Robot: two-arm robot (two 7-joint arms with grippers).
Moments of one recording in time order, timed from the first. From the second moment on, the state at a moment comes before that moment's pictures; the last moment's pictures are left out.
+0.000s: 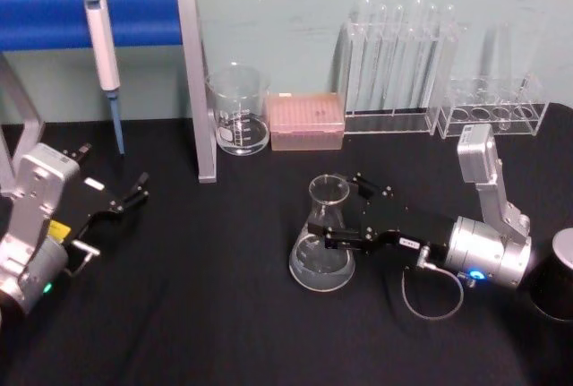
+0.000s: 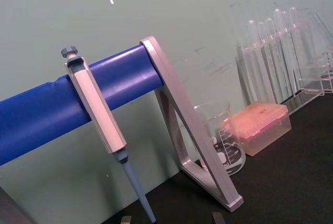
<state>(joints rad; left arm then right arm) -0.20 0.60 0.45 -1.41 -0.25 -0.12 0.03 0.42 0.45 -0.54 -1.15 0.57 -0.18 0.85</state>
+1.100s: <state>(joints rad) -0.20 0.60 0.45 -1.41 -0.25 -0.12 0.03 0.42 0.45 -0.54 -1.15 0.57 -0.18 0.84</state>
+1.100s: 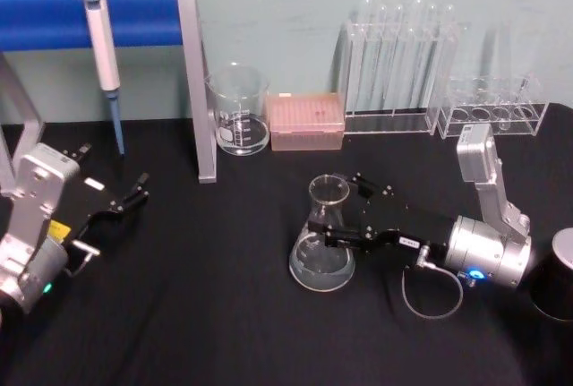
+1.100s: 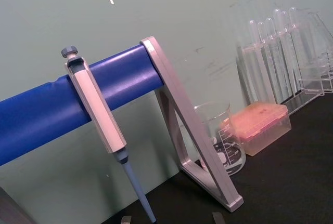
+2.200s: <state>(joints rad) -0.20 0.60 0.45 -1.41 -0.25 -0.12 0.03 0.42 0.45 -0.54 -1.15 0.57 -0.18 0.84</state>
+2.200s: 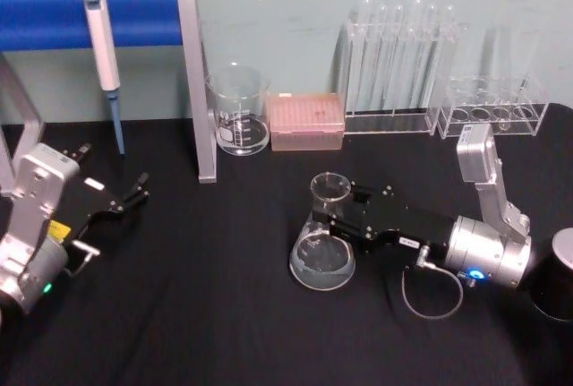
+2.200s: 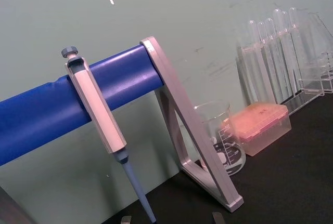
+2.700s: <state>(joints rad) -0.20 0.60 0.45 -1.41 -0.25 -0.12 0.03 0.38 0.46 -0.48 -1.23 0.60 -0.17 0.76</state>
